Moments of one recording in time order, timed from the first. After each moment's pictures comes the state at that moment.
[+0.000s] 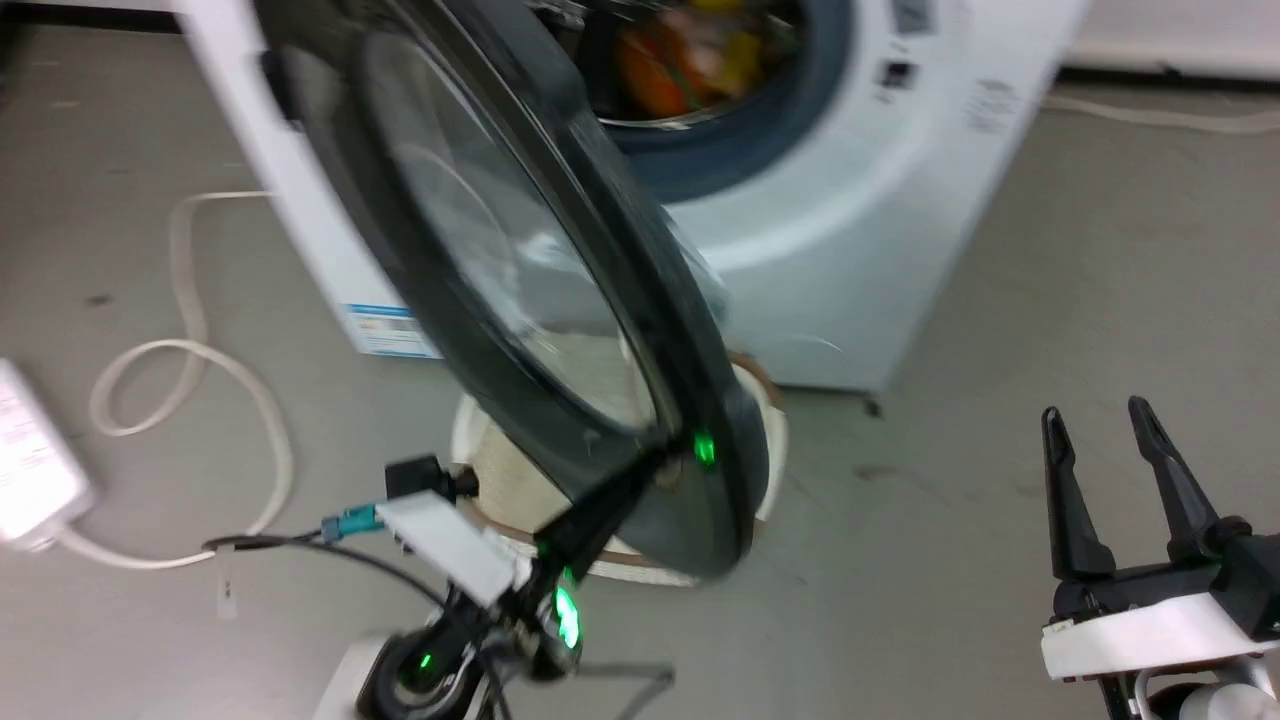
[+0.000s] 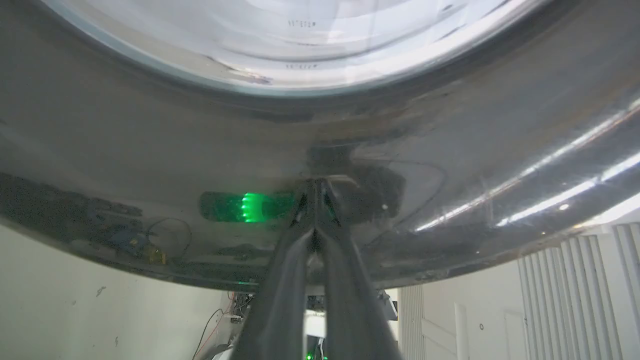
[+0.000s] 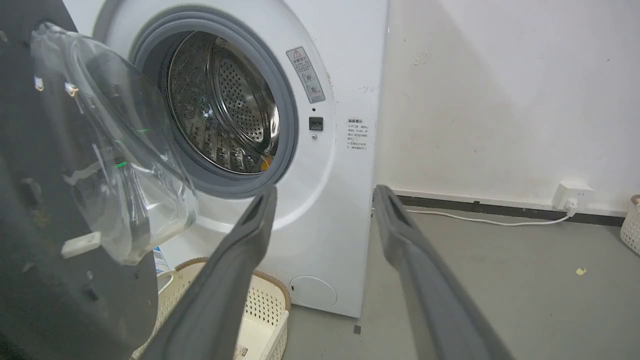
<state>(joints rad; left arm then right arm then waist) -0.23 0.05 -0.25 0.17 -1.72 -0.09 0.51 -0.07 -0.05 -0.11 0.00 0.07 0.13 -0.26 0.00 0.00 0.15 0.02</state>
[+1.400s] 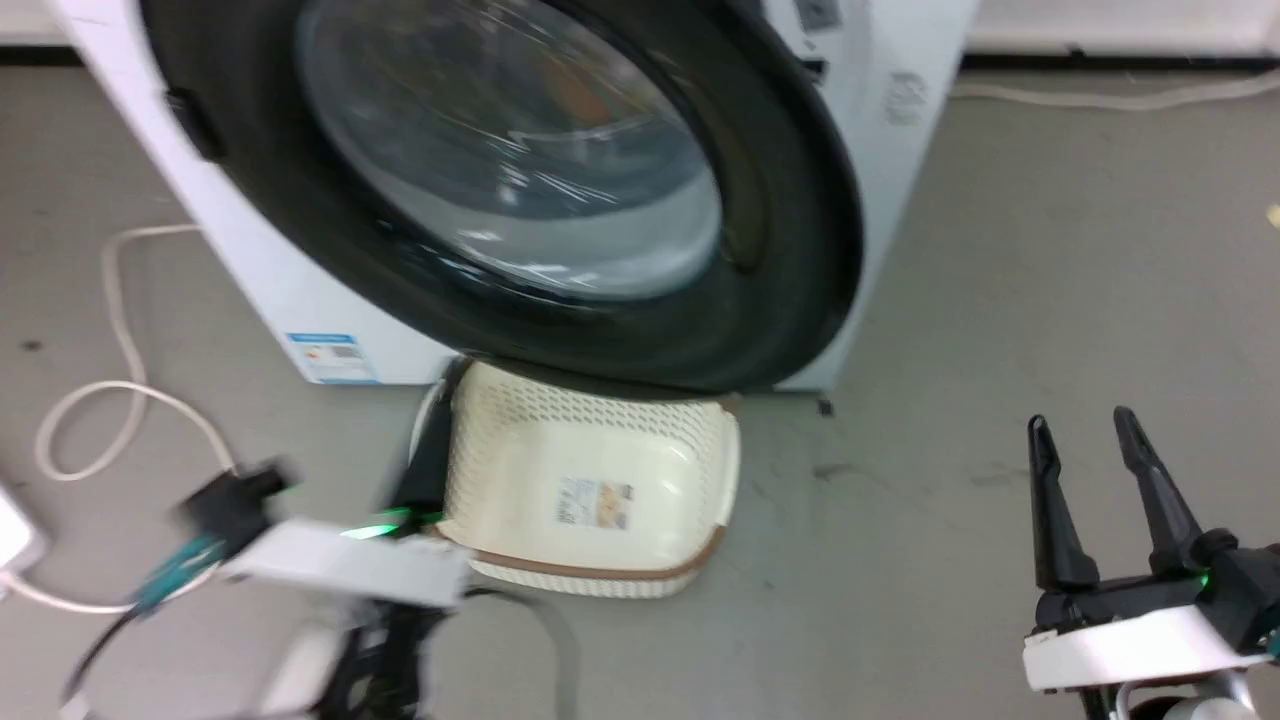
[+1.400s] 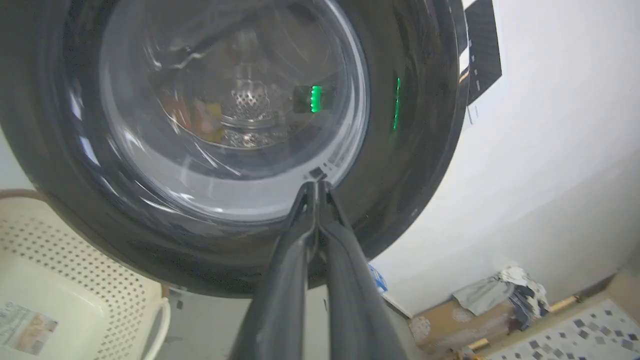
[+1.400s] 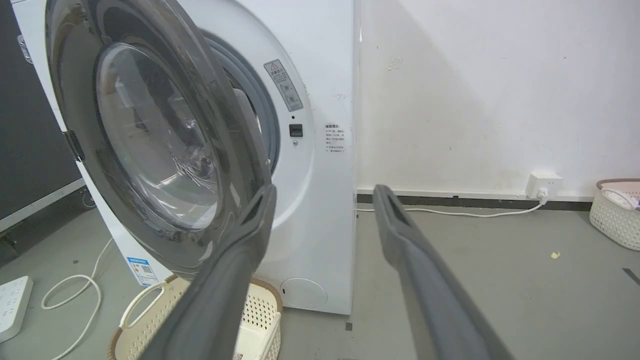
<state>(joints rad) -0.28 0.23 -0.36 0.10 -1.27 -0.13 -0.26 -0.05 -0.05 -0.07 -0.02 0.12 0.13 -0.26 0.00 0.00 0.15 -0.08</state>
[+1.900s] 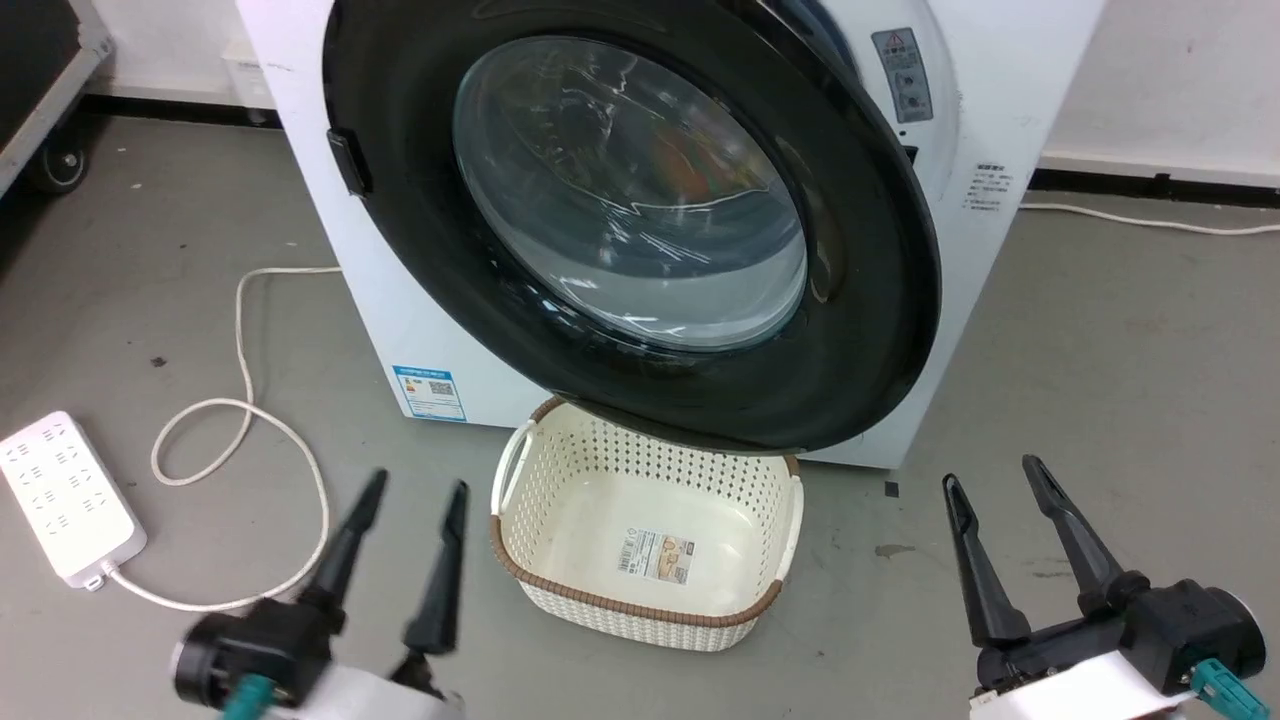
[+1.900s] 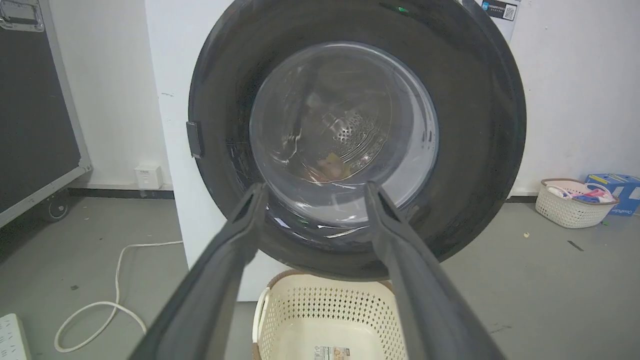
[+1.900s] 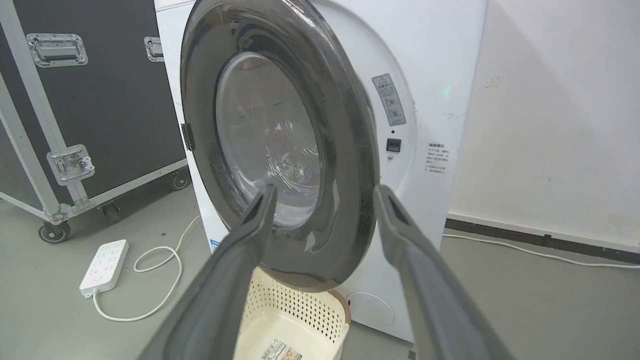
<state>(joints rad) 0.00 0.19 -0.13 -0.02 -0.27 -0.12 -0.26 0.02 -0.05 0.03 -0.02 0.08 0.13 -0.26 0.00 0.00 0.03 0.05</state>
